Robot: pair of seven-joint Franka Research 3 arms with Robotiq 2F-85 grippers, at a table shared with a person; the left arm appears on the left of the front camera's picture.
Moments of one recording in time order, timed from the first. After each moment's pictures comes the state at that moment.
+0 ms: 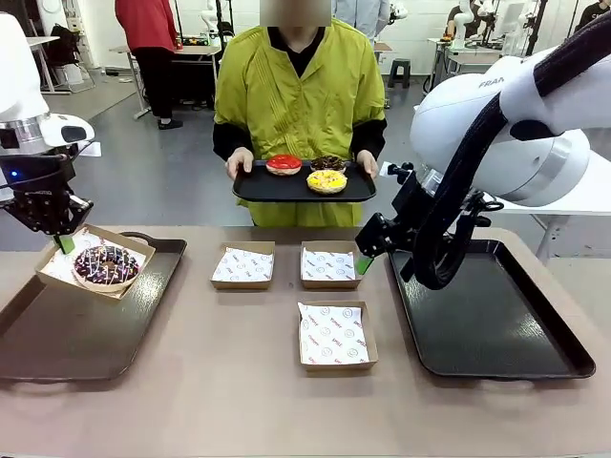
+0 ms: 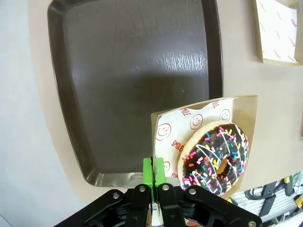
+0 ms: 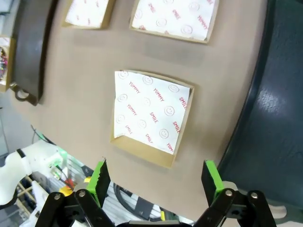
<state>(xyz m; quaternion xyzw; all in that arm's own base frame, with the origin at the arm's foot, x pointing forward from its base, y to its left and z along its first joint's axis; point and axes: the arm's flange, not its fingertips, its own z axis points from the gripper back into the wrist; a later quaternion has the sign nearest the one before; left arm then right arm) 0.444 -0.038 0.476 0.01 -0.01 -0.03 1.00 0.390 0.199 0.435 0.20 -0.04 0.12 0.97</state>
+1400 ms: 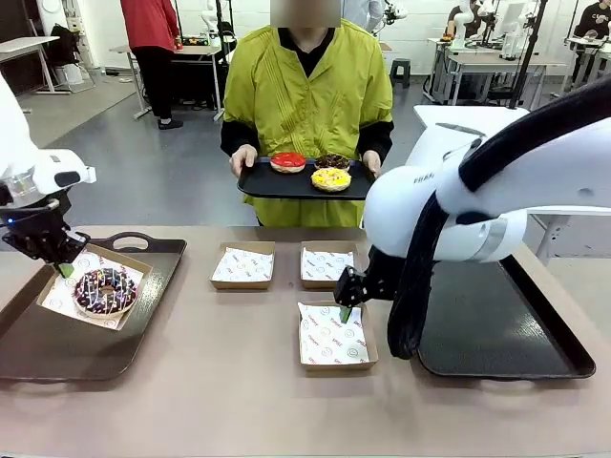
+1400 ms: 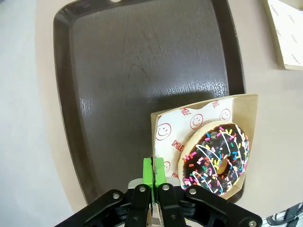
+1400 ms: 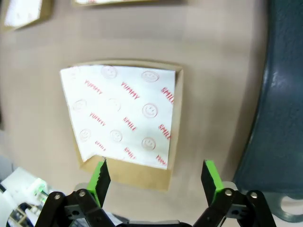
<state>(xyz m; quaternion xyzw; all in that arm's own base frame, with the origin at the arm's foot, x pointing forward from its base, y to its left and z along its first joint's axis) 0.404 -0.028 0.421 0.04 -0.11 -0.05 0.99 0.375 0.243 0.349 0.11 -0.01 0.04 0.99</state>
